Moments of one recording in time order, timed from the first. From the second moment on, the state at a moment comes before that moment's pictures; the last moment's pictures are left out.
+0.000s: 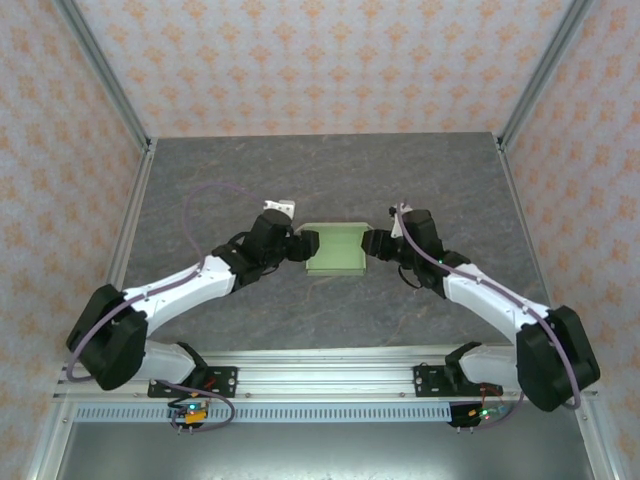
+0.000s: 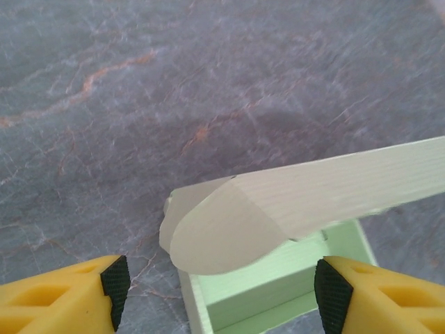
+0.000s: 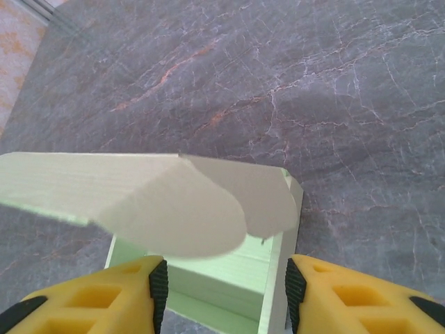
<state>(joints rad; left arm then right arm) -0.63 1.38 0.82 -0.13 -0.13 -0.50 0.46 1.23 0.66 -0.06 -0.17 0.52</state>
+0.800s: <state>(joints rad) -0.63 1.52 0.91 -0.12 -0.15 -0.42 0.46 1.44 0.78 -0.07 -0.23 0.49</state>
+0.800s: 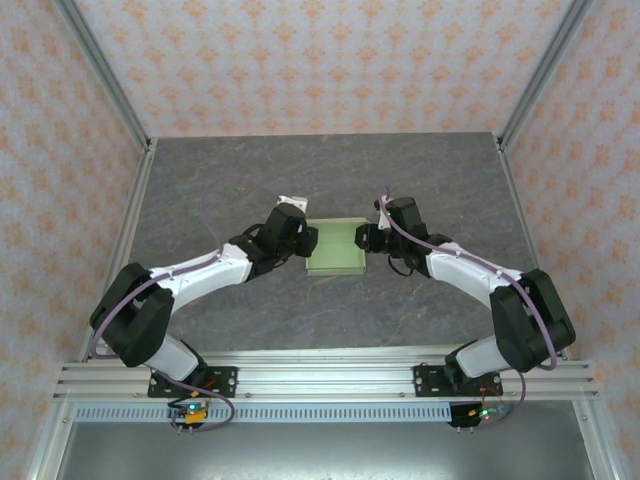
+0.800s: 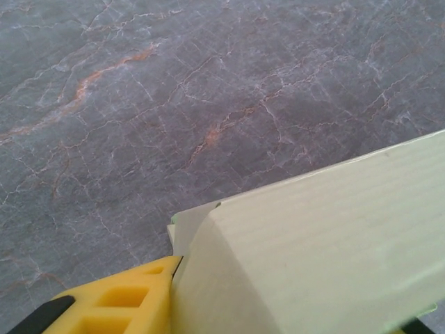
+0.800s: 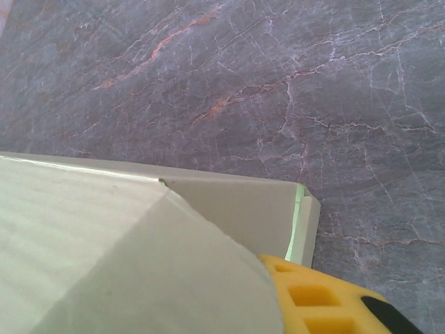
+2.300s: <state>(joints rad) -0.63 1.58 0.82 -0.02 -0.03 -0.68 0.46 1.37 0.64 0.00 -0.26 0.56</state>
